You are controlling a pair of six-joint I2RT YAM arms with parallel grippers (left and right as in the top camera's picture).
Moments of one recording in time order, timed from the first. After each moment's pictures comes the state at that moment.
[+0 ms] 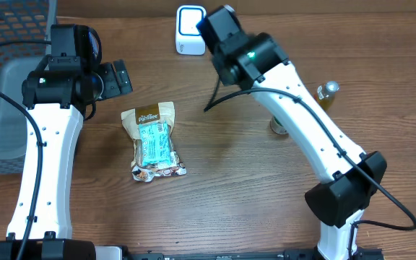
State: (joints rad) left arm 0.01 1.55 1.57 -1.03 -0.08 -0.28; right arm 0.59 2.02 2.13 -1.26 0.46 0.15
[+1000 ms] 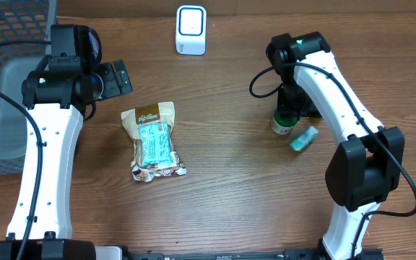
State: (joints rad) left arm 0.01 1.55 1.57 -1.03 -0.08 -0.28; right arm 0.28 2.03 1.83 -1.56 0.31 0.46
